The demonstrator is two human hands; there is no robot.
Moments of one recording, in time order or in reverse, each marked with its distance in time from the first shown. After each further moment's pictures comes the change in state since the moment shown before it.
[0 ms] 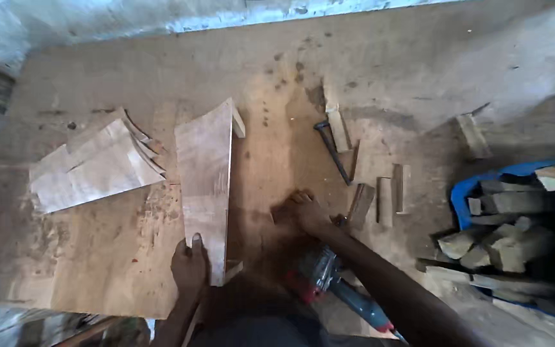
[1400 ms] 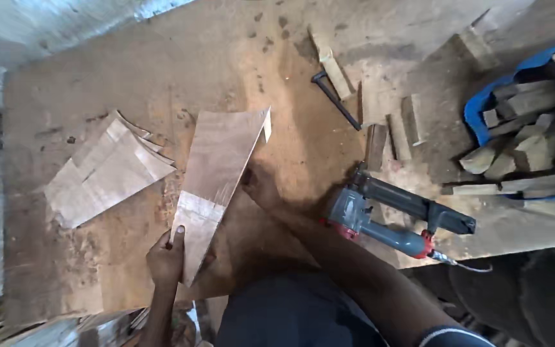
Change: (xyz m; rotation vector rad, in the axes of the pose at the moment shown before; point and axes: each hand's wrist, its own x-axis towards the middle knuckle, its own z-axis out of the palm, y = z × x) left_hand 0.082 -0.095 -0.119 0.243 -0.058 0.331; right_hand 0.075 -0.189 0.050 0.873 0.596 0.190
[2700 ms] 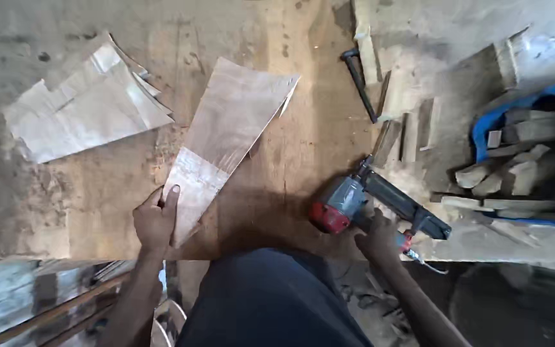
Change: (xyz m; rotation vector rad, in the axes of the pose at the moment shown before) left_hand -0.017 -0.005 0.006 0.087 0.012 -0.019; right_hand -0.220 0.045 -0.236 -0.738 -0.005 0.560
